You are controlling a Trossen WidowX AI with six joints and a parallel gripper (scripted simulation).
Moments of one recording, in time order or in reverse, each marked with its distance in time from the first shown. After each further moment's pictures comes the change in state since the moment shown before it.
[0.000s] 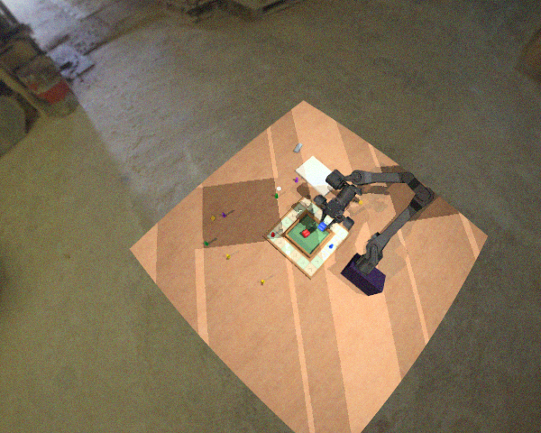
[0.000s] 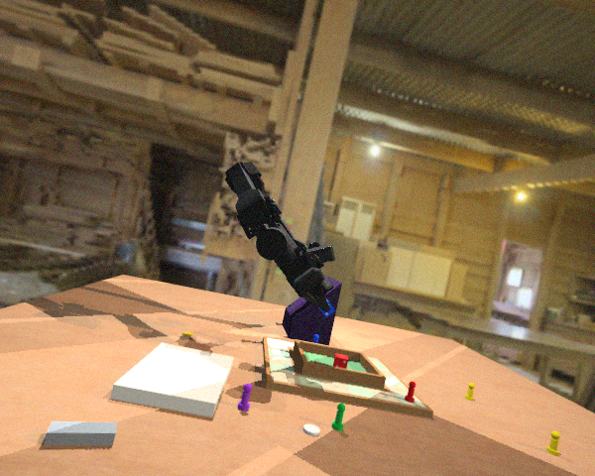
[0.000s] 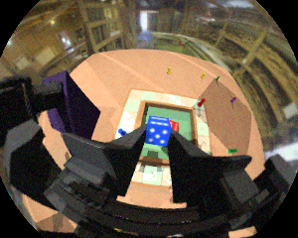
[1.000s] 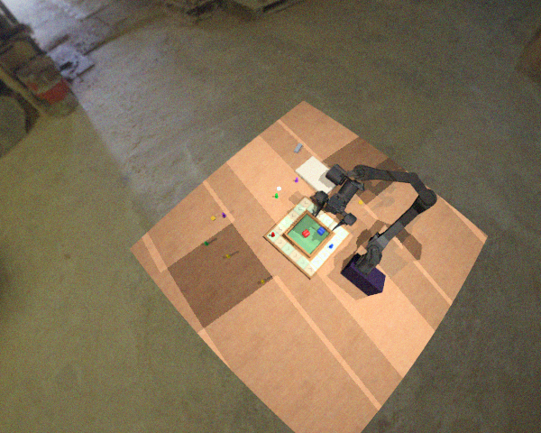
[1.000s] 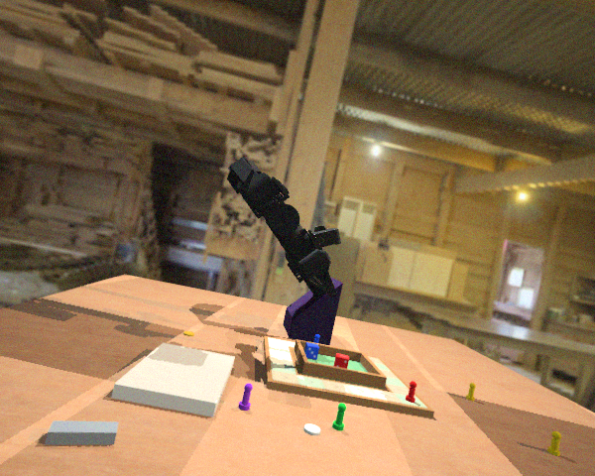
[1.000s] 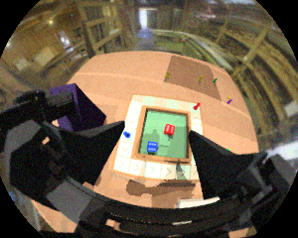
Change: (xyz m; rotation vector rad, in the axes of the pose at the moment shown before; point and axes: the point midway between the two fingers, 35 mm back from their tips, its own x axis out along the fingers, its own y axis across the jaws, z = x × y) arm -0.023 0.000 0.027 0.011 0.026 0.008
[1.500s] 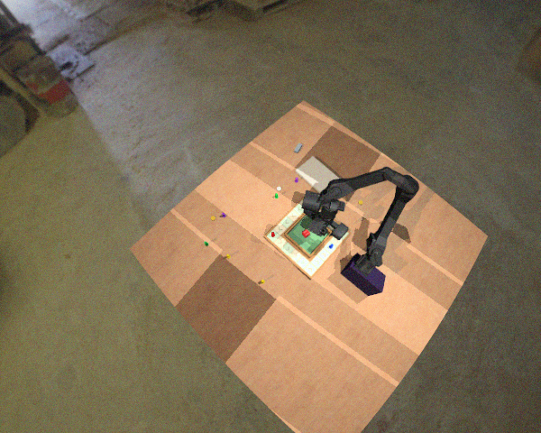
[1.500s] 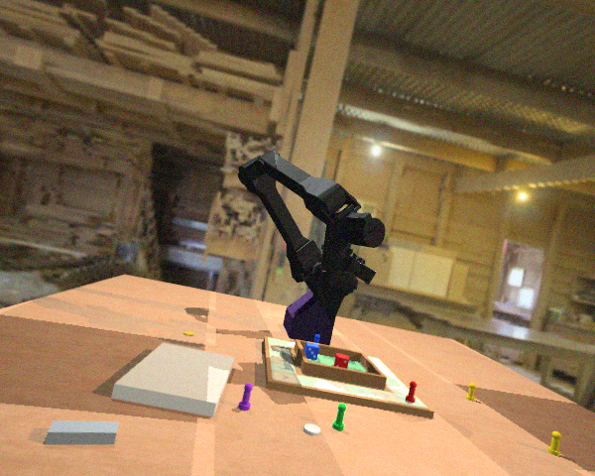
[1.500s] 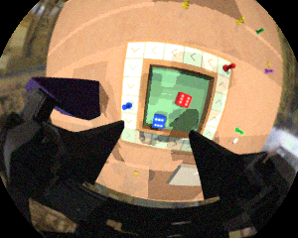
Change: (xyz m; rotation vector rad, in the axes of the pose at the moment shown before) arm 0.043 0.001 -0.009 0.009 0.739 0.028
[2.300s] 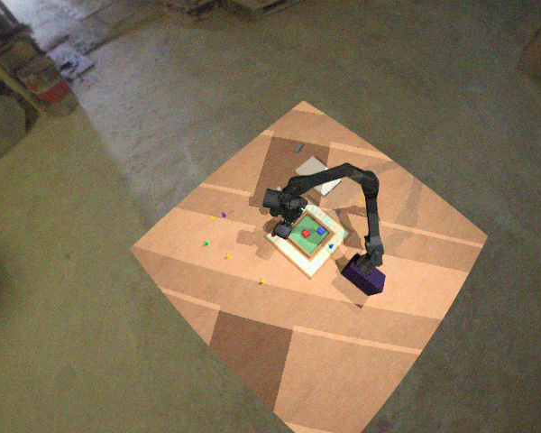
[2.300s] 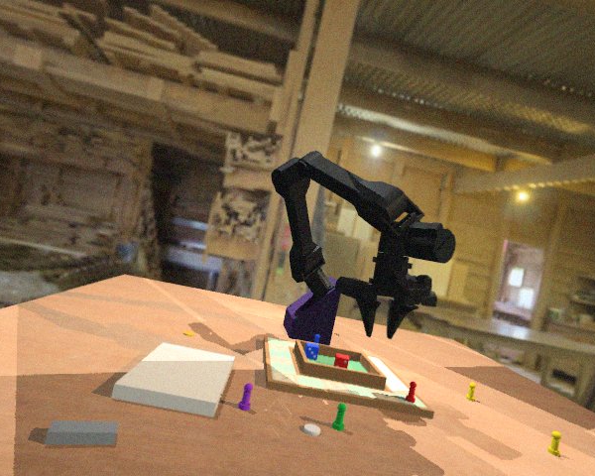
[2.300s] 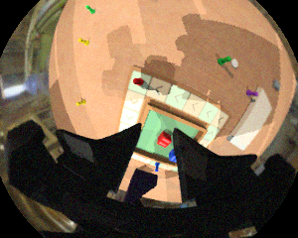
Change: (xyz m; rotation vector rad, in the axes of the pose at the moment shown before) arm 0.005 -0.112 0.078 1.343 0.009 -0.033
